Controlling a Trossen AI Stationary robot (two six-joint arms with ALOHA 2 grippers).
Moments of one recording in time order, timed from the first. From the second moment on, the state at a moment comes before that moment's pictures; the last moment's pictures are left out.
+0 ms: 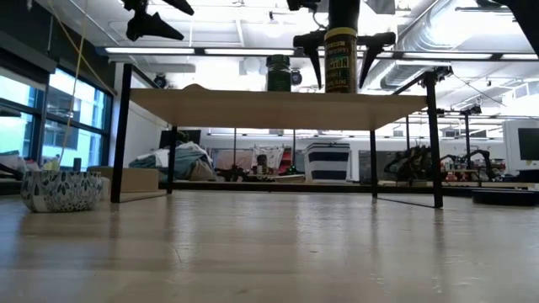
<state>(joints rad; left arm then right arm) 0.41 0.88 1.04 -0.58 -0.04 -0.35 -0.25 1.91 2.01 -1.57 0.37 1.46</state>
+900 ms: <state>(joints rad) 0.41 0.88 1.04 -0.58 -0.04 -0.34 -0.23 1.94 2.01 -1.57 0.37 1.55</state>
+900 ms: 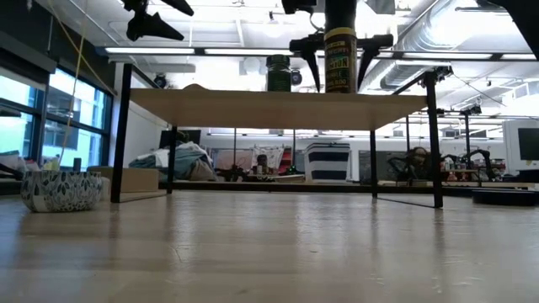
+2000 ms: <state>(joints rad) 0.41 0.85 1.04 -0.45 -0.07 -0.37 0.01 1.75 2.31 -1.55 0.18 0.84</state>
